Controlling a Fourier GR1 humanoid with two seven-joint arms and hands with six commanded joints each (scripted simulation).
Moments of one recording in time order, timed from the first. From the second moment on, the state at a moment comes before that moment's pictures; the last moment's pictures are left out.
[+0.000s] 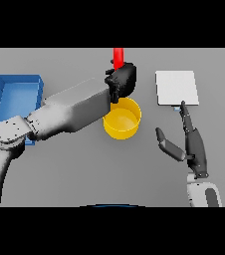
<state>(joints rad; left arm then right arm) -1.43 0.19 -1.41 -0.68 -1.13 -0.25 -0.11 0.11 -0.05 0.12 -1.71 0.26 -0.07 -0.12</state>
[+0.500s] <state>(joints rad) -1.71 0.31 -1.23 -0.39 -0.94 -0.14 -0.10 0.09 -0.05 0.12 -1.69 0.25 -0.06 -0.14</state>
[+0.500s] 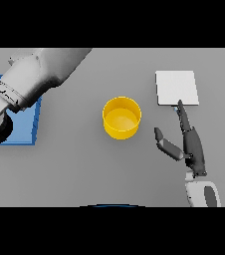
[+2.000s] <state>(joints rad) -0.91 0.70 -0.52 -0.57 0.35 0.39 0.37 0.05 -0.07 0.13 -1.64 0.24 -0.03 -0.17</state>
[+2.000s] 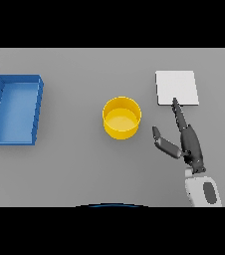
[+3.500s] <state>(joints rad) -0.63 0.89 -0.69 -1.09 0.44 0.33 0.38 -0.02 -0.18 0.20 -1.65 0.35 0.05 -0.14</state>
